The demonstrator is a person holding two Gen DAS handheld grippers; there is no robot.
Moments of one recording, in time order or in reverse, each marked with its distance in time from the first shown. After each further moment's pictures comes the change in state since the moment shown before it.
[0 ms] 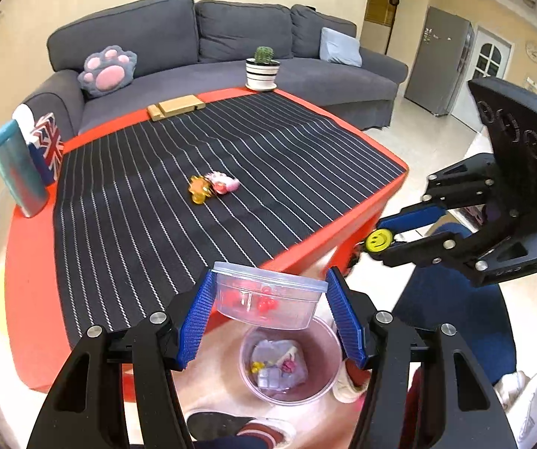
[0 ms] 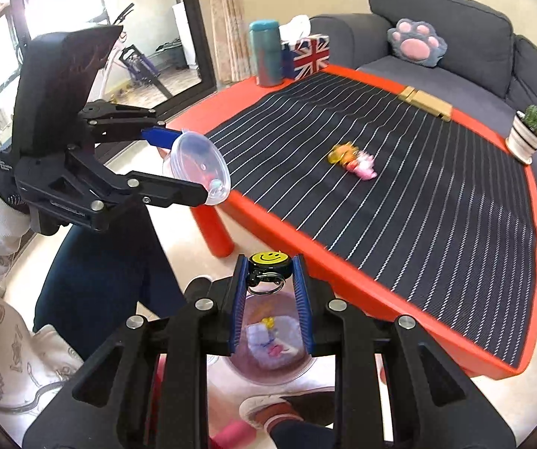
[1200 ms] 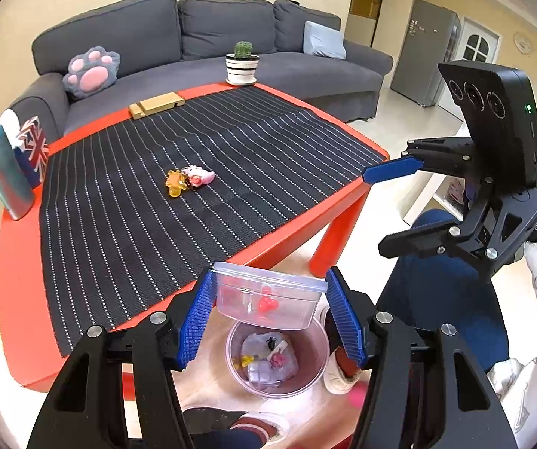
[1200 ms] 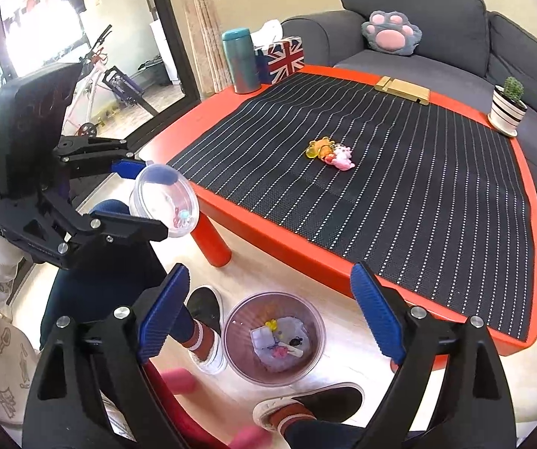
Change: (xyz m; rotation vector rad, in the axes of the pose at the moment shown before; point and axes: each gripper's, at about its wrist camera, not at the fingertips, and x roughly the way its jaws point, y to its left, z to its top) left arm -0.001 -0.017 -0.007 0.035 0.018 -0.038; right arm -0.014 -0.023 -0.008 0.117 -0.048 -0.027
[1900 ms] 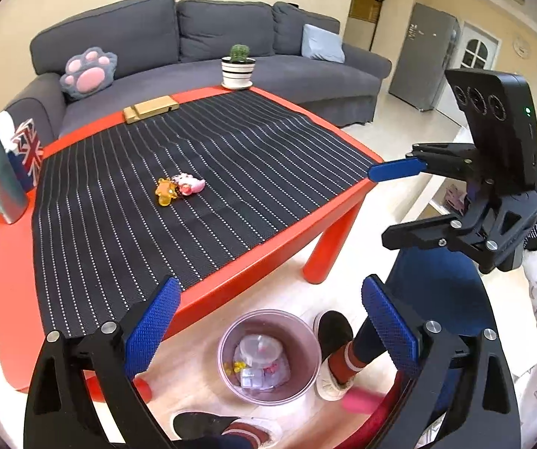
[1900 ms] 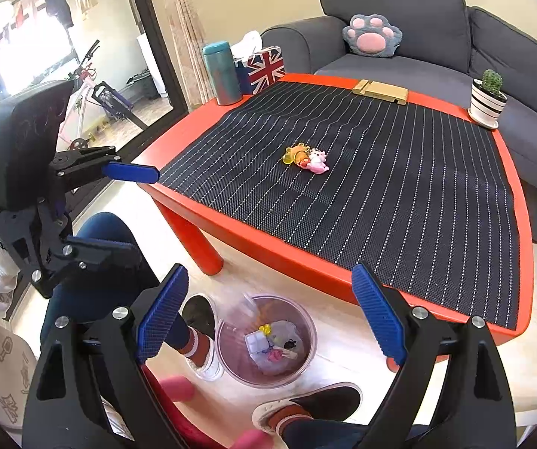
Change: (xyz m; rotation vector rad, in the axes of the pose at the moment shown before) left arm 0.005 -0.006 0.007 -0.021 -0.011 -0.007; right arm -0.015 -0.014 -0.004 0.042 -0.028 -0.019
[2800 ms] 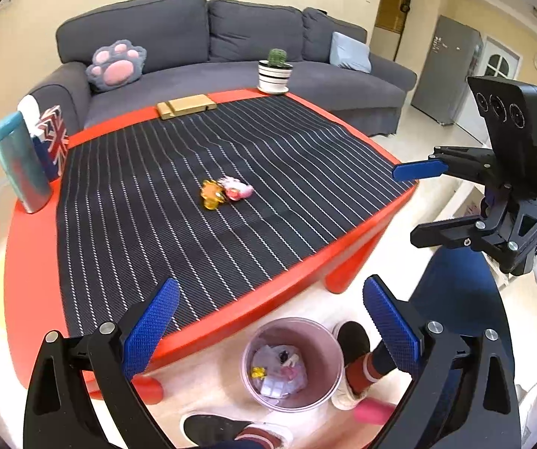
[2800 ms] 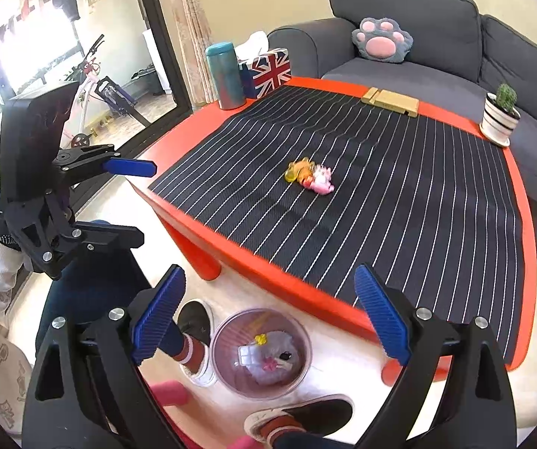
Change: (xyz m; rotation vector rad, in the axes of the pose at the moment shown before) left arm 0.000 0.042 0.009 -0.068 -0.020 0.061; right arm 0.023 -0.005 0.037 -0.048 0.004 0.002
